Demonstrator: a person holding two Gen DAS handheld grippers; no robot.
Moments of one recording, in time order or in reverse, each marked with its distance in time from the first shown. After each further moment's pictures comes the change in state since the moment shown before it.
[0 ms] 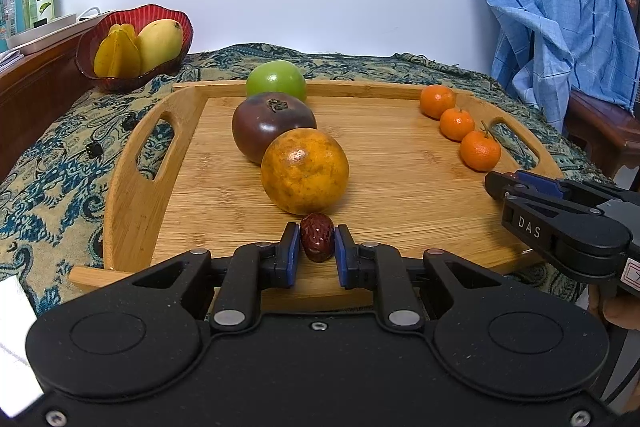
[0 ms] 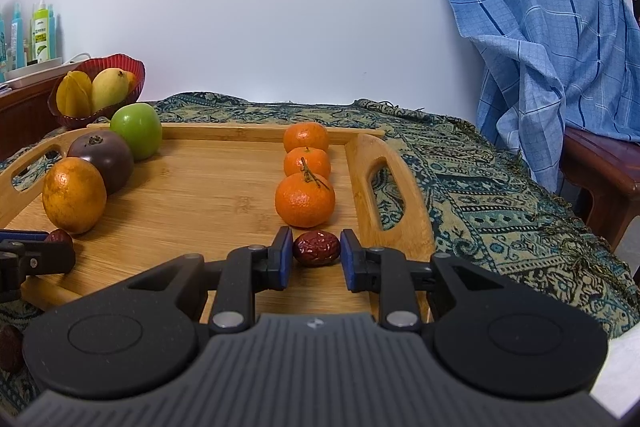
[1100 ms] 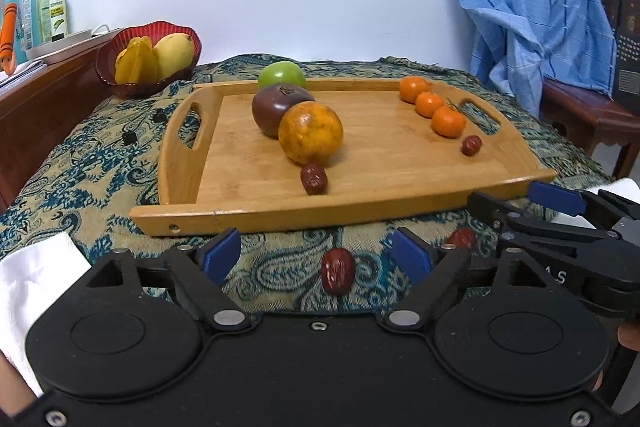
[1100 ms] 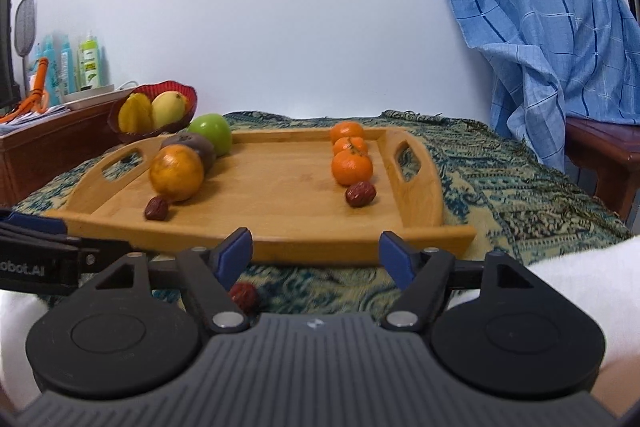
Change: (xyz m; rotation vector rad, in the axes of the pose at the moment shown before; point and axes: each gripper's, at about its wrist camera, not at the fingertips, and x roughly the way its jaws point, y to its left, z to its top) left arm -0.073 0.009 -0.049 0.057 -0.055 -0.029; right arm -0.091 0.015 -0.045 0.044 -0.076 0.112
